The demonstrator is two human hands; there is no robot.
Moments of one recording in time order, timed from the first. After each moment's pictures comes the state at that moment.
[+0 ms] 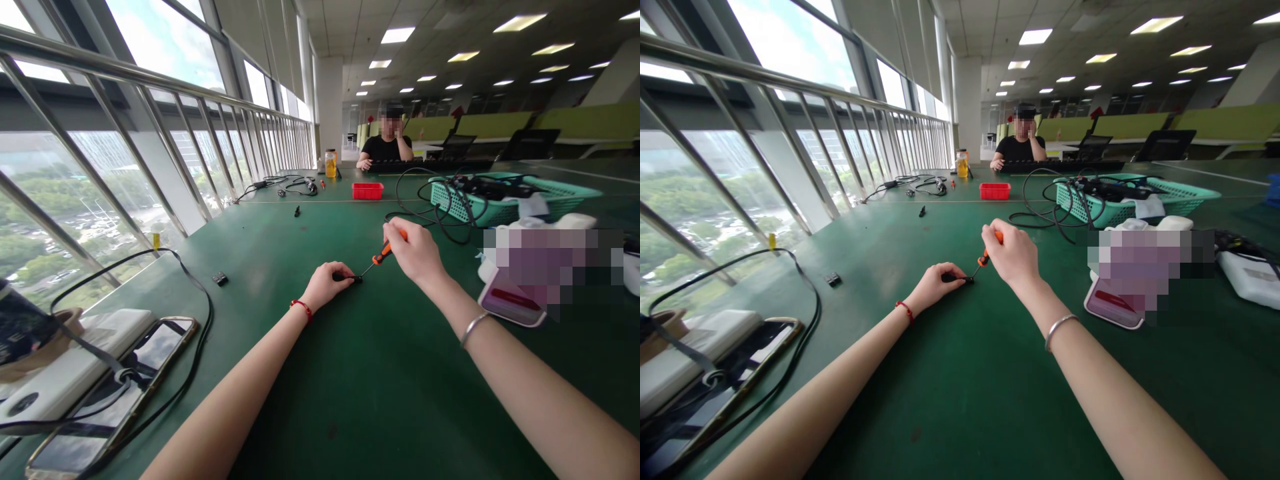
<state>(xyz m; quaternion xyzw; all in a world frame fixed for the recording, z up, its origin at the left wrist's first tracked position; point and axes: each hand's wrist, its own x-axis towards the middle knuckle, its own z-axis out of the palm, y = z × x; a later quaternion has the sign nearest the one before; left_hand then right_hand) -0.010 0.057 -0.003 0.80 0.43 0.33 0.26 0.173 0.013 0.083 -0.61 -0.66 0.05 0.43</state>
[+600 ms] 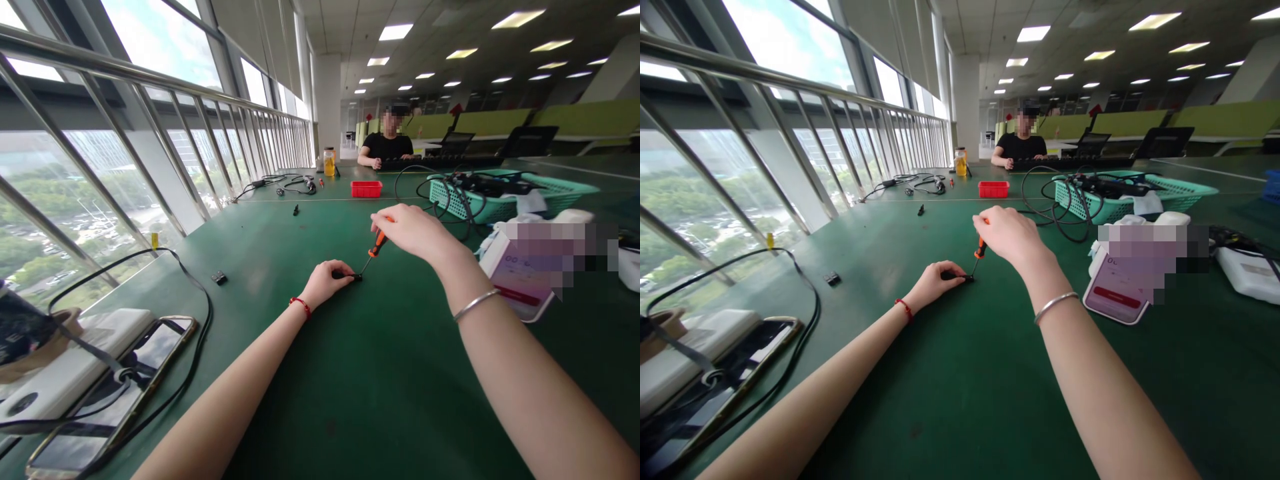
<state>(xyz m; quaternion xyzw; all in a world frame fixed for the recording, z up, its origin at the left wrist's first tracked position) -0.010 0.056 -0.001 0.80 0.43 0.32 0.27 0.171 0.017 0.126 -0.67 -0.71 0.01 0.24</state>
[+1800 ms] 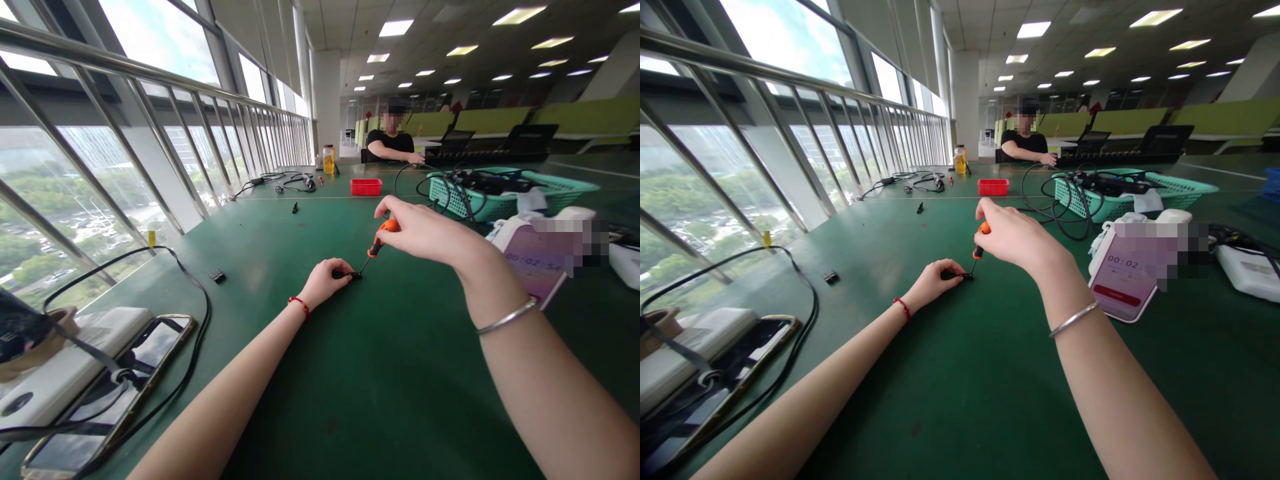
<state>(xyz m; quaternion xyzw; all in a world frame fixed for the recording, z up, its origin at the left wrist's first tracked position) -0.012 0.060 -0.008 0.82 0.41 0.32 0.24 0.175 -0.007 0.137 -0.65 -0.74 0.03 0.14</state>
